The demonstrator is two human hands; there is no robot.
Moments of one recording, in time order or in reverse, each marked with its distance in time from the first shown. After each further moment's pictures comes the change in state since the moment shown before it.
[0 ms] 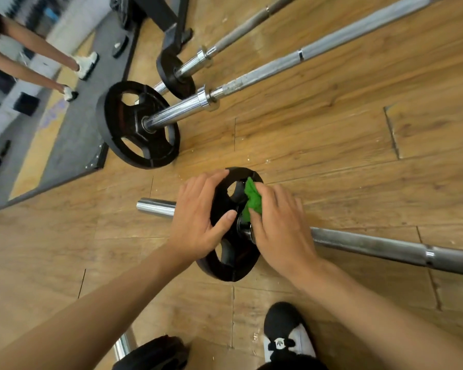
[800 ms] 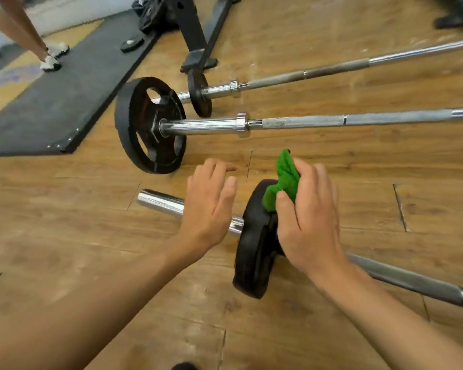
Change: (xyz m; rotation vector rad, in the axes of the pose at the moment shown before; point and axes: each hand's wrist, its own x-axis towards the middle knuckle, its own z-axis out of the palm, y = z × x) left_hand 0.021 -0.068 -0.015 -0.278 0.379 -0.209; right_hand 0.072 -0.082 -0.006 -0.011 0.245 -0.156
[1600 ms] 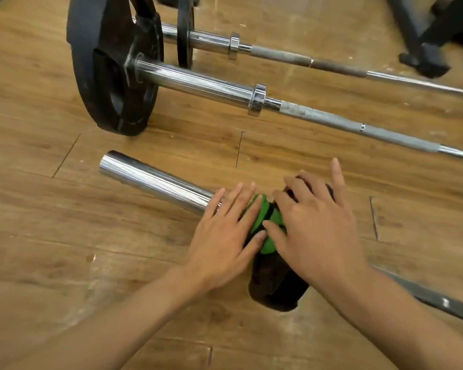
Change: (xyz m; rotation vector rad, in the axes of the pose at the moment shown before) left_hand -0.053 -0.099 0.060 0.077 -0.356 0.165; right_hand 0.022 -0.038 0.075 -1.128 -0.667 -0.088
